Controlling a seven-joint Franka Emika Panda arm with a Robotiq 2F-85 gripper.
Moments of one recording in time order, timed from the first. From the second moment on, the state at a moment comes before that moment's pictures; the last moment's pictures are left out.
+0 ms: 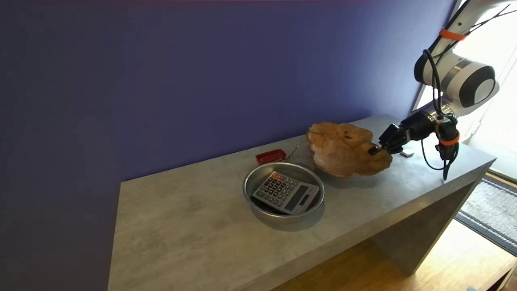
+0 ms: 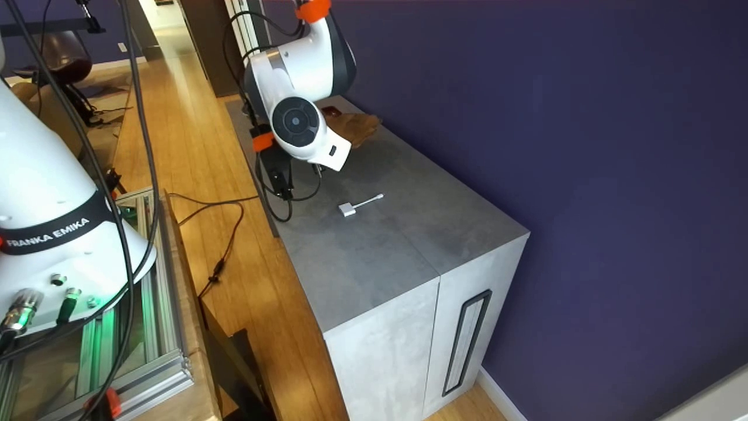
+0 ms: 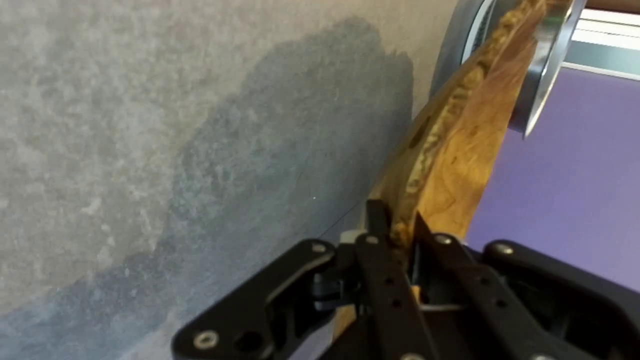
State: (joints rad) arm 0.06 0.43 -0.03 -2.52 1.84 2.23 -1.55
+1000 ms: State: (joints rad) arm 0.05 0.39 -0.15 -2.51 1.79 2.45 -1.57
